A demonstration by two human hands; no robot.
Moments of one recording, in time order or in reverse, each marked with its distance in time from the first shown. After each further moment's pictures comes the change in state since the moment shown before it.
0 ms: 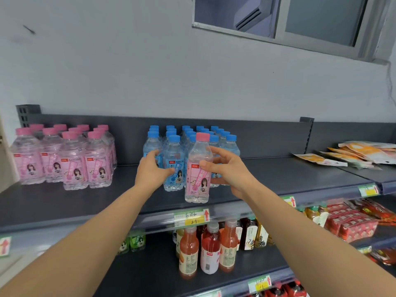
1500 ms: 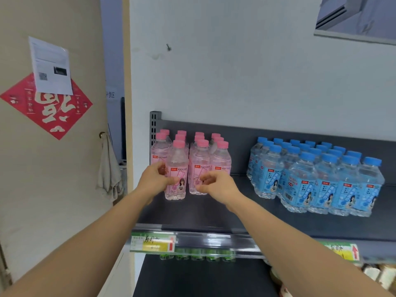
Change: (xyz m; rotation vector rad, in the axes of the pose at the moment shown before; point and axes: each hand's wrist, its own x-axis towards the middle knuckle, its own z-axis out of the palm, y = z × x) left_hand 0.034 -0.146 -0.283 -0.164 0.043 -0.154; right_hand 0.077 0.024 0.330 -0.470 -0.145 0.023
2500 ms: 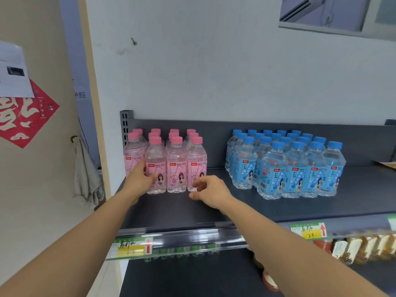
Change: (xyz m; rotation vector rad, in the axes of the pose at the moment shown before) left_hand 0.017 -0.001 0.028 0.198 0.002 0.034; right_hand -0.010 0.035 -0.025 -0.209 0.023 0.014
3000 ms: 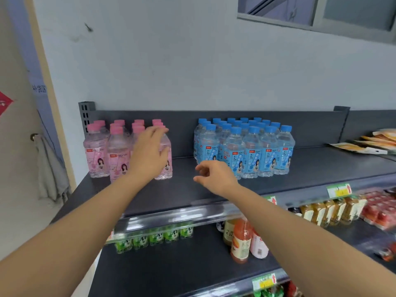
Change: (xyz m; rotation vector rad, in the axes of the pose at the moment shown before) left_hand -0.036 0.079 0.069 0.434 0.149 0.667; right_hand -0.049 0.047 -0.071 -0.242 0.182 -0.068
